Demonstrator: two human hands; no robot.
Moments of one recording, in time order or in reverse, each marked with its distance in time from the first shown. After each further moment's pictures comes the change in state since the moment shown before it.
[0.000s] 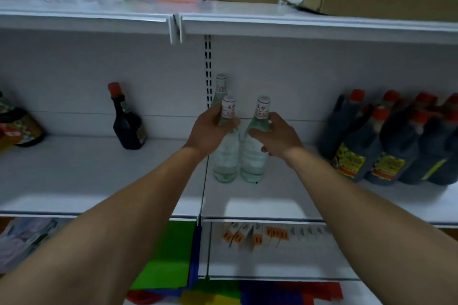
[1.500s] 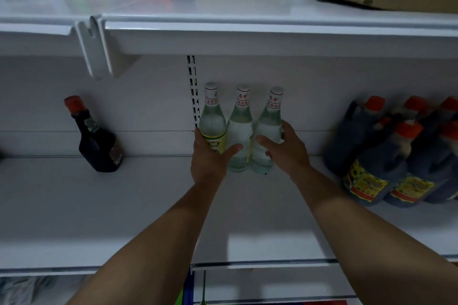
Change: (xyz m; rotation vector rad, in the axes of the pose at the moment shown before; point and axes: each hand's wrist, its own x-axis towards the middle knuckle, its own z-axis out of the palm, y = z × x) left_hand 0.059 -0.089 0.050 0.244 0.293 -0.266; right_hand 0.091 0.067 0.006 0.107 0.185 0.075
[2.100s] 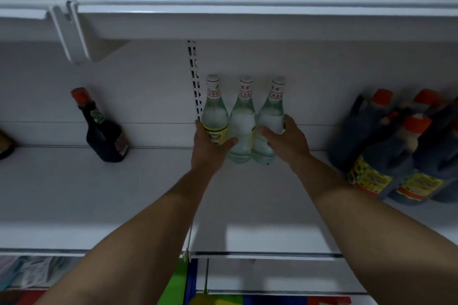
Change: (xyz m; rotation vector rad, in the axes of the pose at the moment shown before) left_hand 0.002 0.008 -0.011 -0.026 -0.061 -0.022; right_hand 0.002 -0.008 -0.002 -0.077 -0.059 0.043
